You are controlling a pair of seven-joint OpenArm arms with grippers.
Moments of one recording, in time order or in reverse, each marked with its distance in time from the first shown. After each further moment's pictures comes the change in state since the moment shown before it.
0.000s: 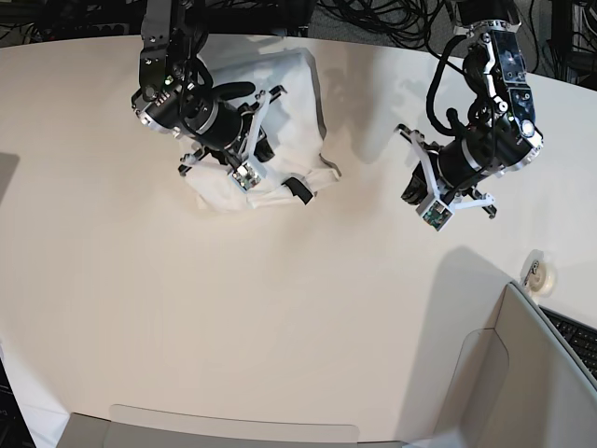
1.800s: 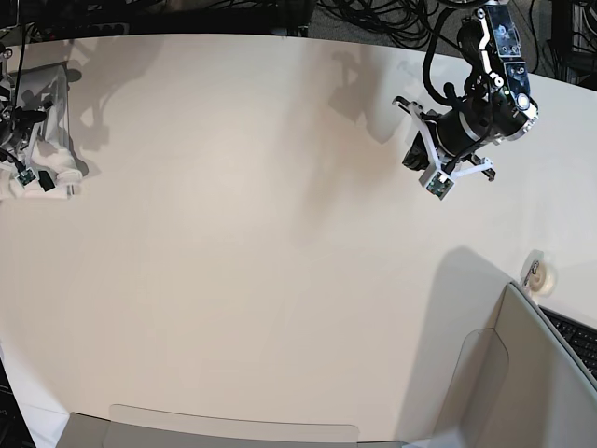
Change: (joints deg) left arm 6.8 2.8 -2.4 -0.1 0.3 0.1 0.0; right arm -1.4 49.9 15.2 -31.8 1.0 -8.2 13.2
